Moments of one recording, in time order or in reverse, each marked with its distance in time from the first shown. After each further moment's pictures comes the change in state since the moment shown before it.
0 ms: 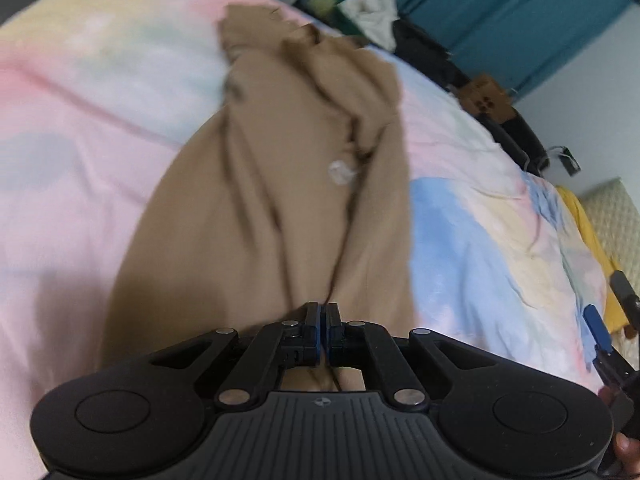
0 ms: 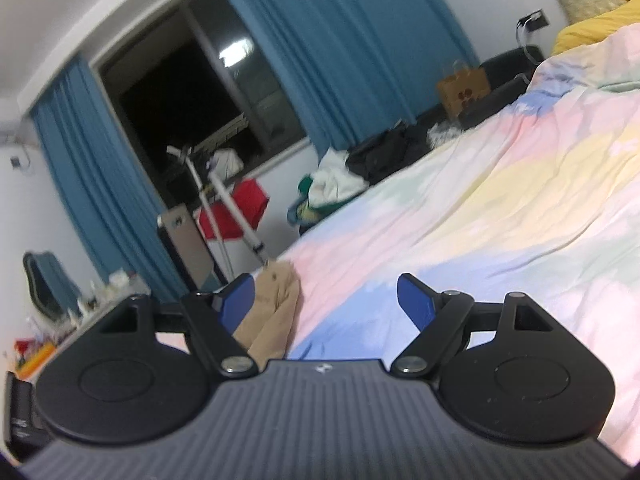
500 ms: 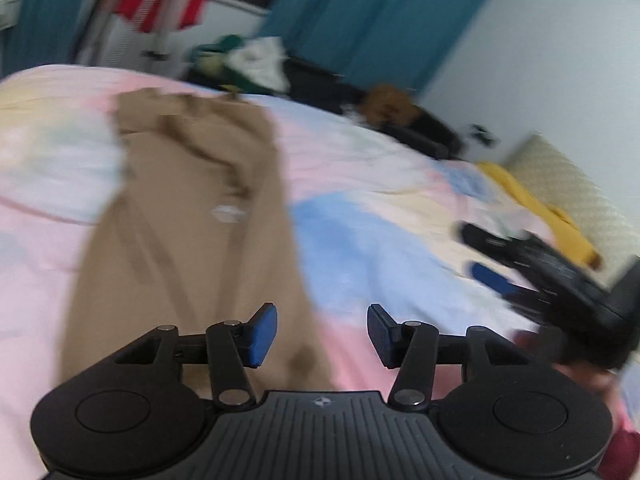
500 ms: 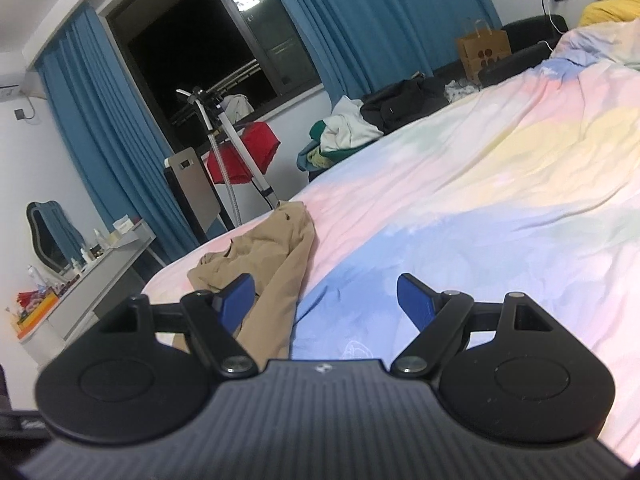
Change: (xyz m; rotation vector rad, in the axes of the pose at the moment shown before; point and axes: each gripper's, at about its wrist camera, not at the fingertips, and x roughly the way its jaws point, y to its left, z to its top) left arm -0.039 -0.064 -0.031 0.329 -0.147 -0.190; right arm 0.014 0.016 -0.015 -0.030 0.136 0.007
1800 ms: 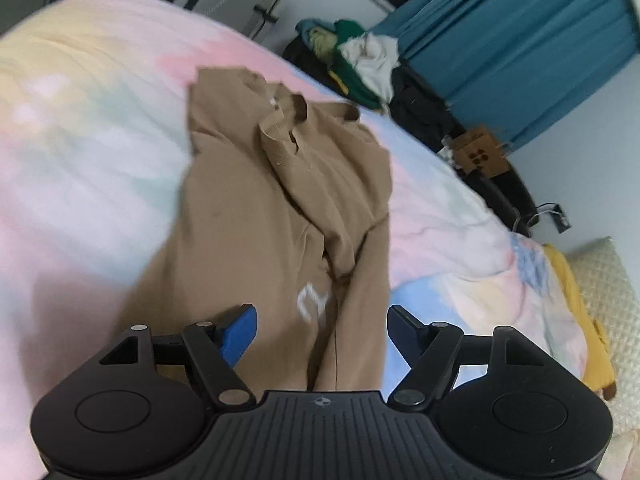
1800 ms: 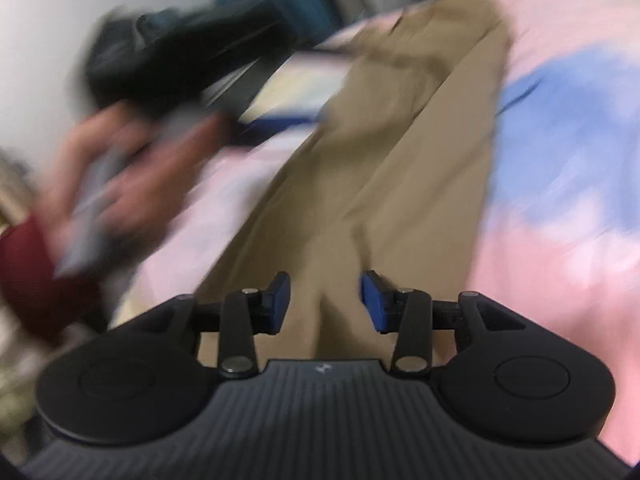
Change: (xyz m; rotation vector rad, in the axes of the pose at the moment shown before) left arm 0.095 0.084 0.096 -0.393 0.032 0.169; right arm 0.061 0.079 -0.080 -0.194 0.691 0.472
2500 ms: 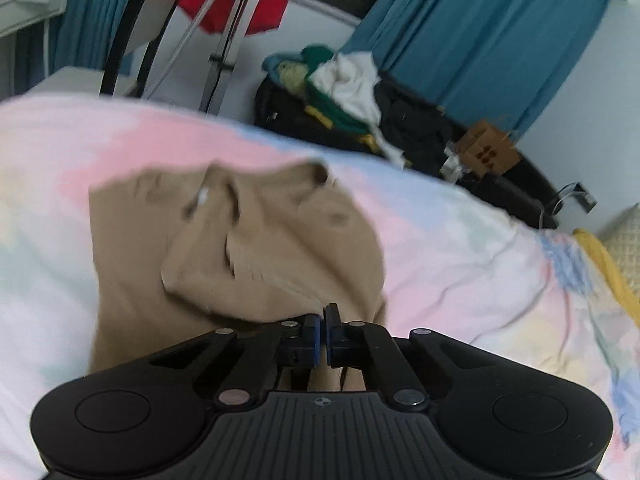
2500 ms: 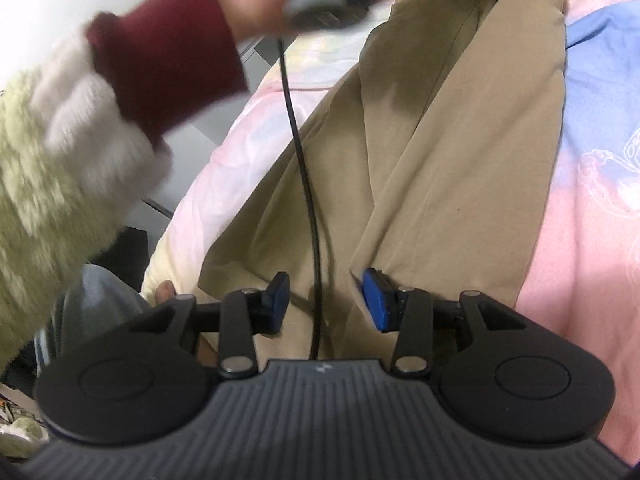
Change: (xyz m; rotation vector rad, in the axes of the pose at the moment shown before) left arm 0.076 -0.063 0.084 0.218 -0.115 0.077; right arm 0.027 0.004 -0.011 -0.026 0.131 0.087
